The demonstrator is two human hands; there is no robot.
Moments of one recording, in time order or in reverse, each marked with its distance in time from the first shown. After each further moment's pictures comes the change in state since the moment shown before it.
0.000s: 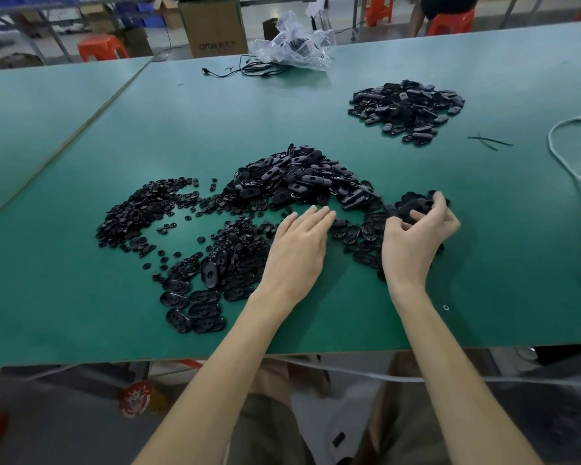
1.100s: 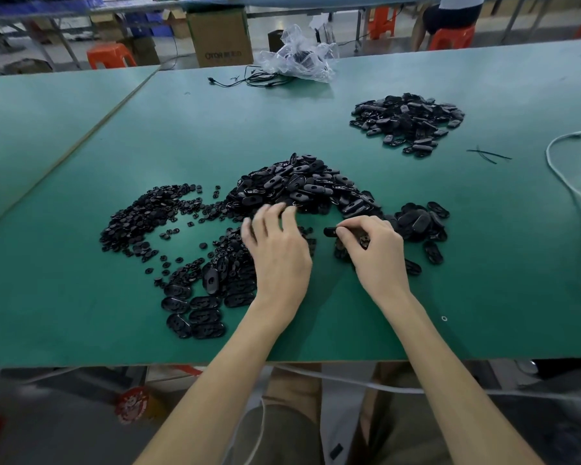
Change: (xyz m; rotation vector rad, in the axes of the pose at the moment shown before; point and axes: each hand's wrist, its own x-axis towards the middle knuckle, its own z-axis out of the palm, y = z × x) left_hand 0.000 0.005 -0.002 0.189 0.264 -0.323; right_hand -0.013 -0.004 0.004 -0.252 -0.441 -0.383
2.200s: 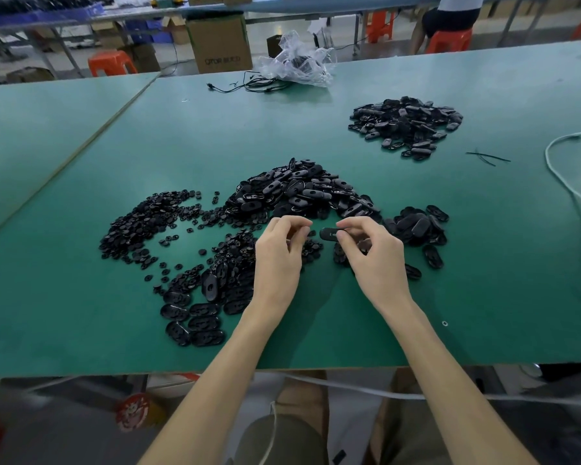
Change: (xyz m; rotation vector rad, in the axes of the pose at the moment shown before) left_hand 0.007 -0.011 -0.004 -0.653 -0.019 -0.040; right_hand -0.001 0.003 0.003 0.166 -0.016 0.034
